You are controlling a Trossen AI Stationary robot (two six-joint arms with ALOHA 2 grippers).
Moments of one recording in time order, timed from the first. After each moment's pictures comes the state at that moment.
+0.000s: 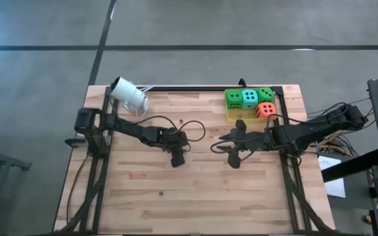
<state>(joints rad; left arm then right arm) 0.02 1.84 0.95 -0.21 -0.04 -0.27 0.24 1.15 0.78 -0.23 0.39 0.38</state>
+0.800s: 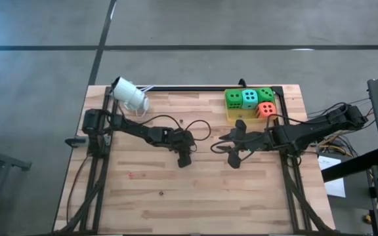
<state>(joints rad) 0.02 1.92 1.01 -0.09 0.01 -0.24 0.24 1.15 0.78 -0.23 0.39 0.38</state>
